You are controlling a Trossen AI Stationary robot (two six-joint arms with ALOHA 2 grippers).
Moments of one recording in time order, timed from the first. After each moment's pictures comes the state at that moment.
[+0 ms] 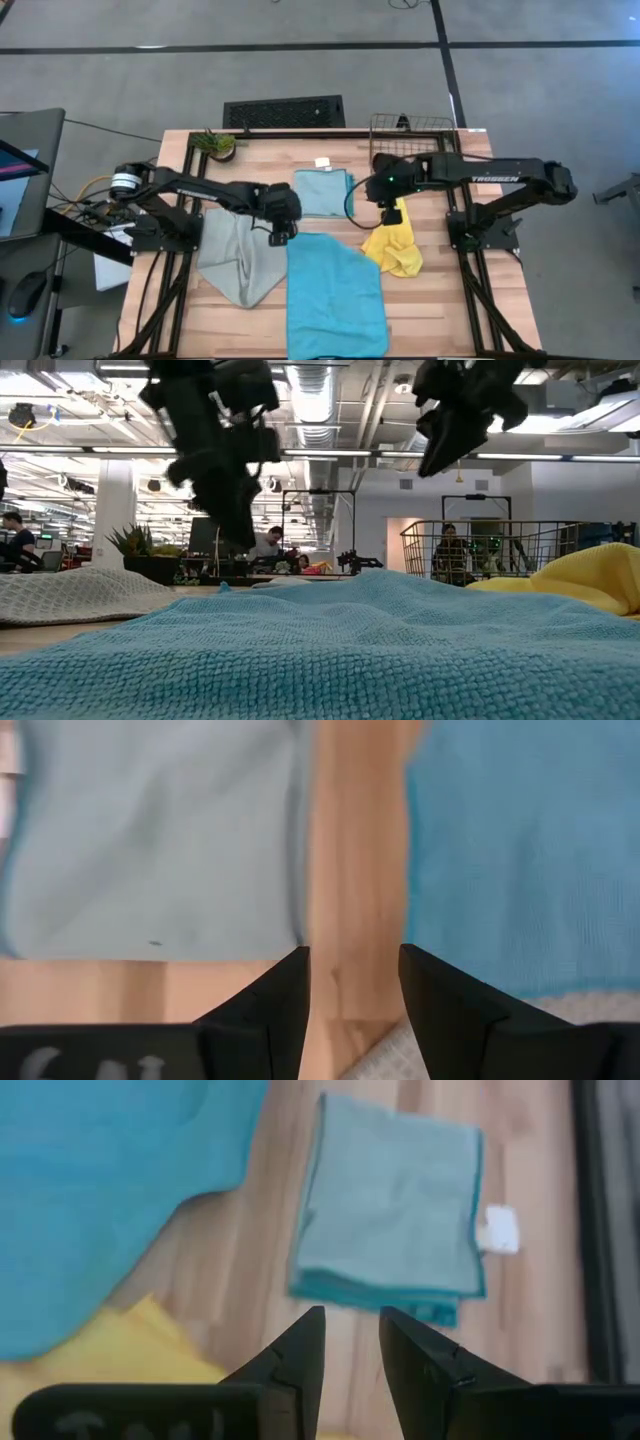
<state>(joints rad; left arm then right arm) 0.04 1.56 0.93 -0.45 -0.10 0.09 -0.13 1.28 1.02 -0.67 0.02 -0.39</state>
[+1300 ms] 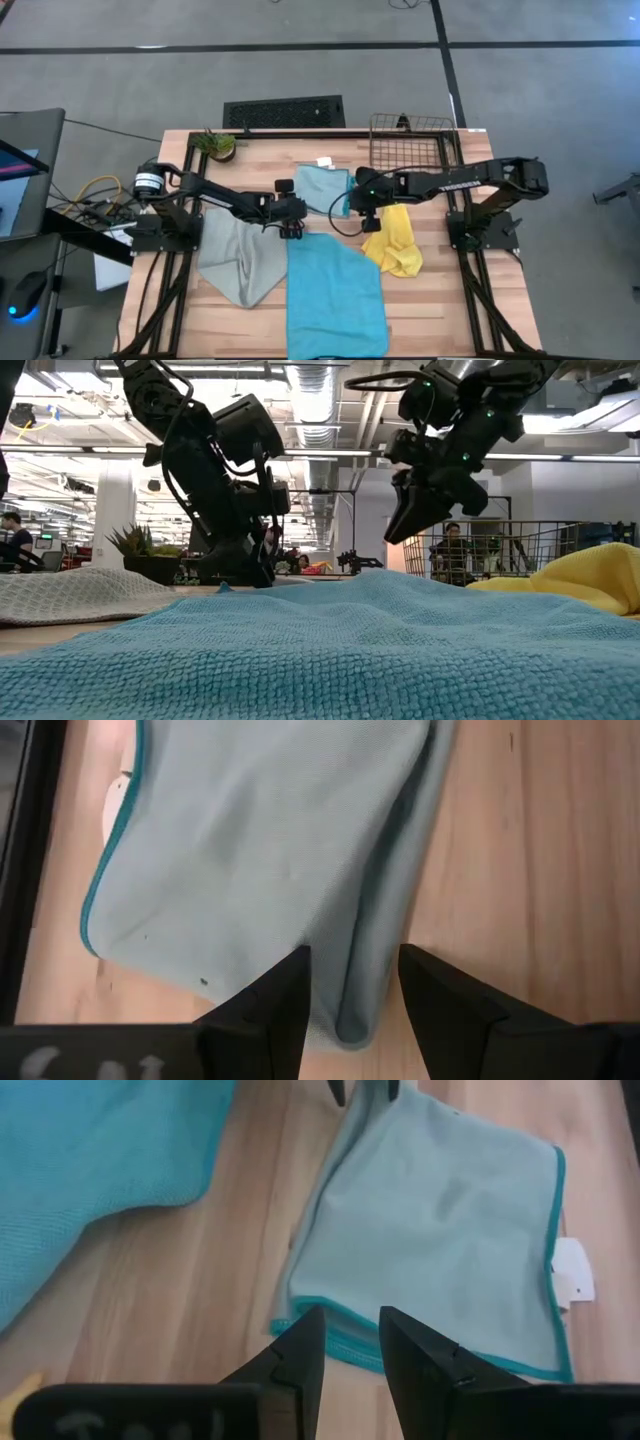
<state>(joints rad) 0.04 1.74 0.80 -0.03 -0.42 0.22 -0.14 1.51 0.81 -0.18 0.02 -0.40</state>
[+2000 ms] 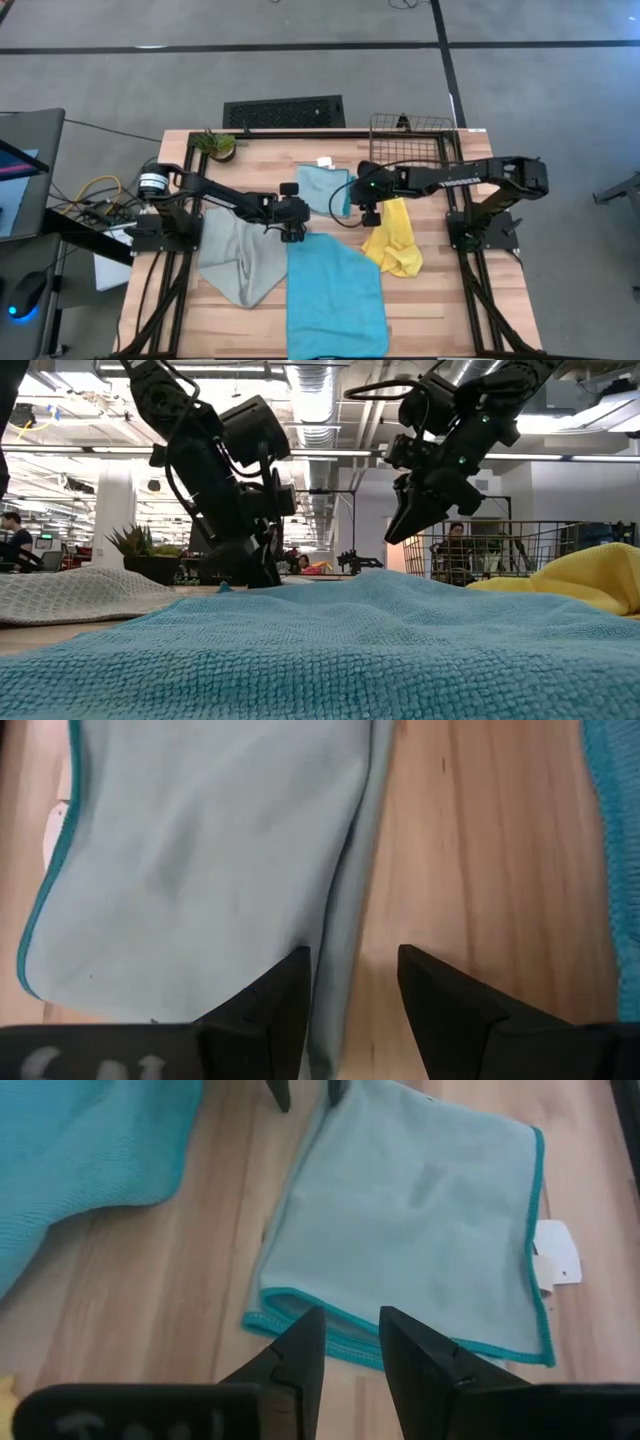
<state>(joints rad) 0.05 1.78 0.83 -0.04 -0.34 0.24 -0.20 1.51 0.81 -0.18 -0.03 -0.40</state>
